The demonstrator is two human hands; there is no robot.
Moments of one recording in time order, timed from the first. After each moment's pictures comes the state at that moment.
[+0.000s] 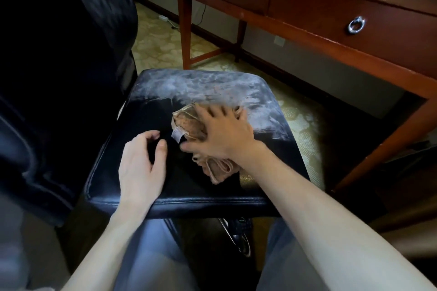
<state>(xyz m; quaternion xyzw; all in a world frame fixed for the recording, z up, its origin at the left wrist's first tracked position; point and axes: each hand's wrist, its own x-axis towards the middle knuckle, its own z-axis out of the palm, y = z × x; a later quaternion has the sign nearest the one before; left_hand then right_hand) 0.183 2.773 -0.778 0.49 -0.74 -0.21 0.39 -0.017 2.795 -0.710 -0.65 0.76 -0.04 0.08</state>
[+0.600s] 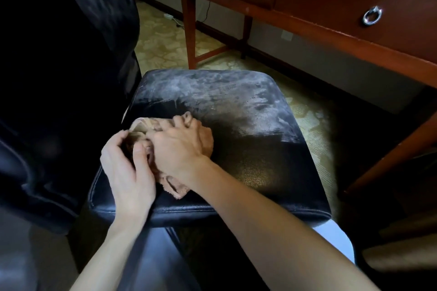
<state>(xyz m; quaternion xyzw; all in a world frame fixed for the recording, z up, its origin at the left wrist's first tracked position) 0.190 2.763 -0.783 0.51 -0.65 -0.21 0.52 0.074 2.750 -0.737 -0.70 0.71 -0.04 0.00</state>
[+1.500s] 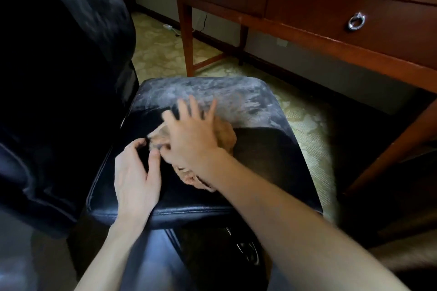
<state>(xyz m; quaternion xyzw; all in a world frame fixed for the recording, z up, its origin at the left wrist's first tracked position) 0.180 2.770 -0.776 0.54 -0.72 -0.20 0.39 0.036 2.769 -0.707 -0.67 0.74 -0.04 -0.02</state>
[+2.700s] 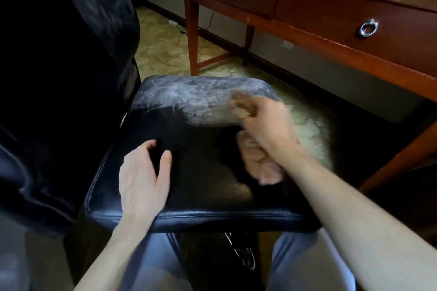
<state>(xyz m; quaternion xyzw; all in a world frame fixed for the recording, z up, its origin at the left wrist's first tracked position) 0.172 2.776 -0.776 0.57 -0.73 -0.17 0.33 -0.092 2.815 -0.693 -0.51 0.82 -0.27 0.00</state>
